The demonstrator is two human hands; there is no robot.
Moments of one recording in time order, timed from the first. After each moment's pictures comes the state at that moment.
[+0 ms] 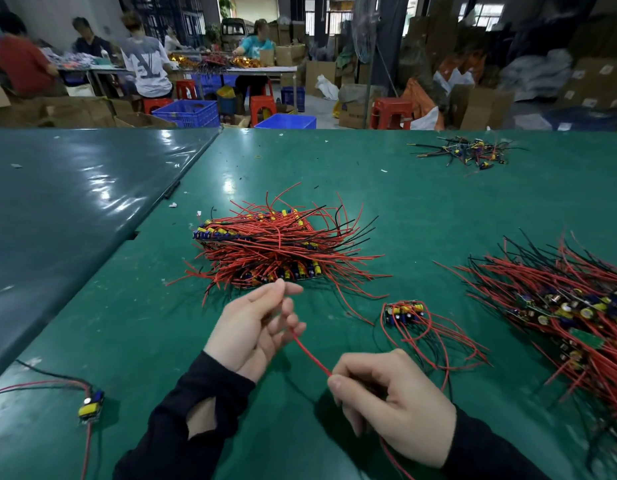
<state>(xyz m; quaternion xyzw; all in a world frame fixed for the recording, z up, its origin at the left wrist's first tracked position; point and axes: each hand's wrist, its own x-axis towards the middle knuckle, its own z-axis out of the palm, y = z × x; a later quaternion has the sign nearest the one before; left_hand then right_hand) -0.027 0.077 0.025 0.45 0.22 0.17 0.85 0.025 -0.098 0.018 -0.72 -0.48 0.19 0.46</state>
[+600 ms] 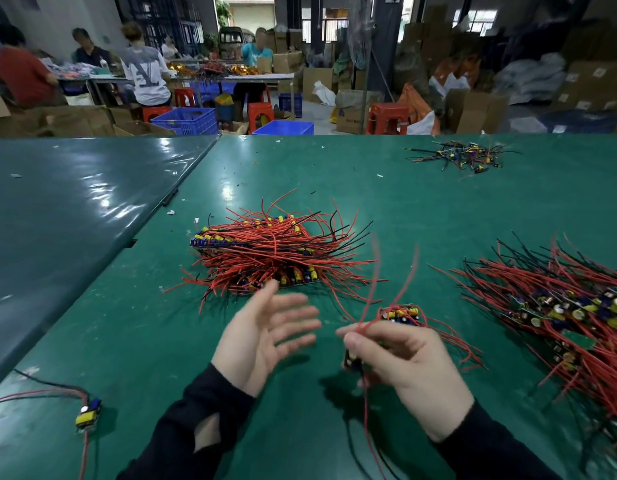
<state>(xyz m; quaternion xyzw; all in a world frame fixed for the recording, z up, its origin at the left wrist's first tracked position) -0.025 0.074 0.024 0.47 0.23 0.08 0.85 0.035 -0.094 0.020 -0.61 -0.25 0.24 0.72</state>
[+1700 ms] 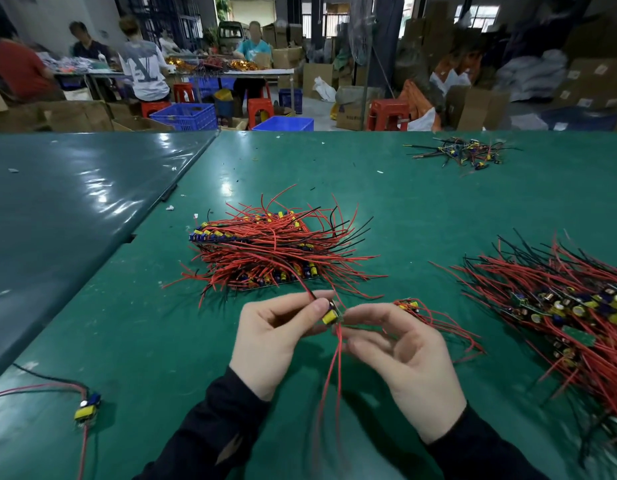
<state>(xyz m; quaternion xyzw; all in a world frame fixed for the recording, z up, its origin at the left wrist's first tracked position) -0.027 0.048 0.019 0.60 0.12 0.26 0.75 0.033 -0.092 0.010 -0.57 -0.26 0.19 0.76</state>
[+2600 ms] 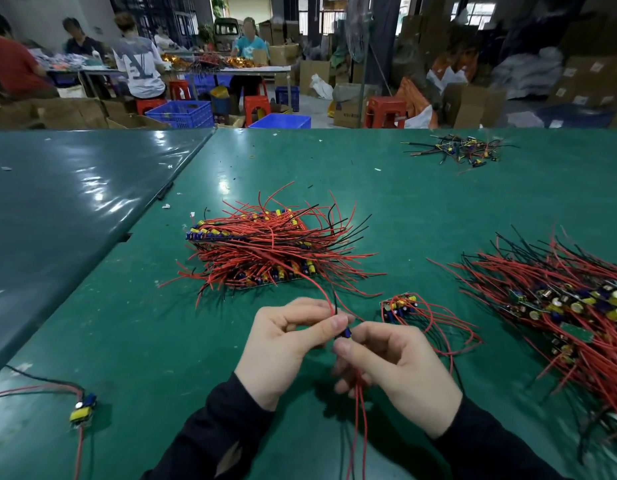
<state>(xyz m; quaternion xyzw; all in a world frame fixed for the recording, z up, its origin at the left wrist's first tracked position) -0.030 0.045 0.022 0.64 0.11 0.19 0.74 0.034 -0.093 0.018 -0.63 -0.28 0.30 0.66</state>
